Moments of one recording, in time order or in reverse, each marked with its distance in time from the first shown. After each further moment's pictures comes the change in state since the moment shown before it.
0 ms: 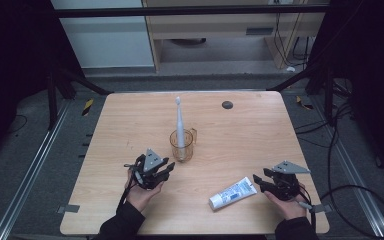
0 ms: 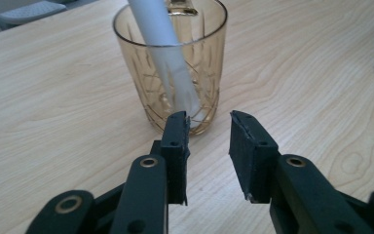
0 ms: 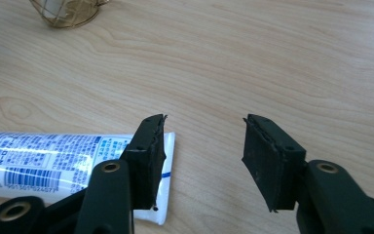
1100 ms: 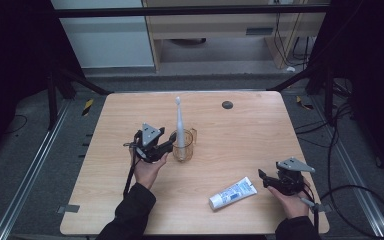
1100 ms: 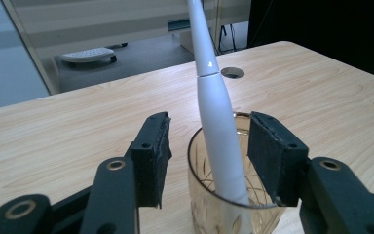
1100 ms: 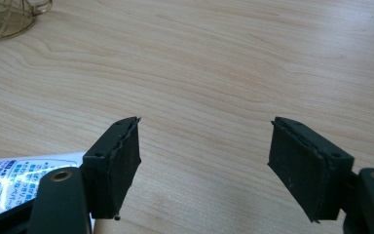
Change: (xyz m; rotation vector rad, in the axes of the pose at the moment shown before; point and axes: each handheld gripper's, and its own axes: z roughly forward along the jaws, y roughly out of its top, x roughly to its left) left arm 0.035 0.053 0.013 -0.206 0.154 -0.114; right arm -0.022 -0.004 0.008 -0.057 -0.142 0.022
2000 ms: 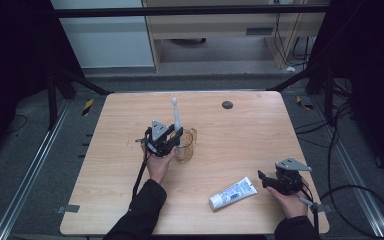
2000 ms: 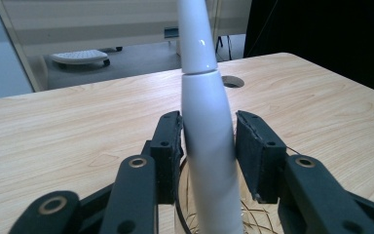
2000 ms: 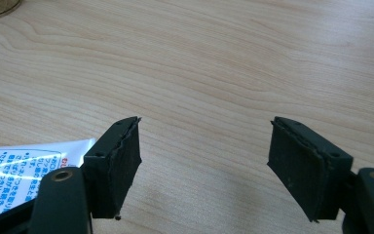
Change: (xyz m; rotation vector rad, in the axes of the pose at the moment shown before) left arm -0.004 -0.015 0.054 -0.046 -0.023 -0.063; right arm -0.002 -0.005 0.009 0.037 -0.010 -0.021
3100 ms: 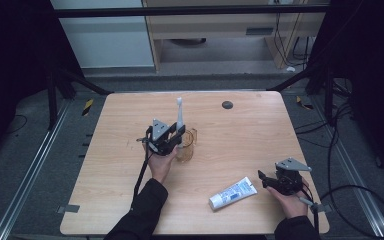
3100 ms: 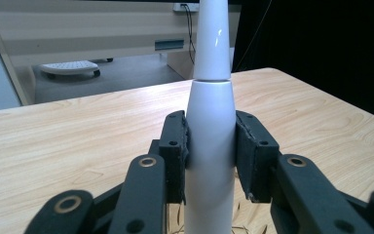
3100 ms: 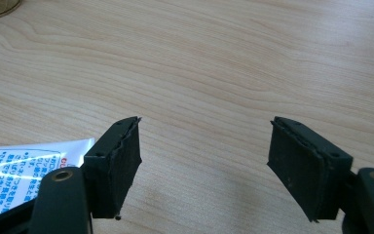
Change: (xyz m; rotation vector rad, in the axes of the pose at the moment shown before) left arm -0.006 0.007 -0.001 -0.049 -0.035 -0.015; right arm 0.000 0.000 0.000 0.000 0.000 0.000
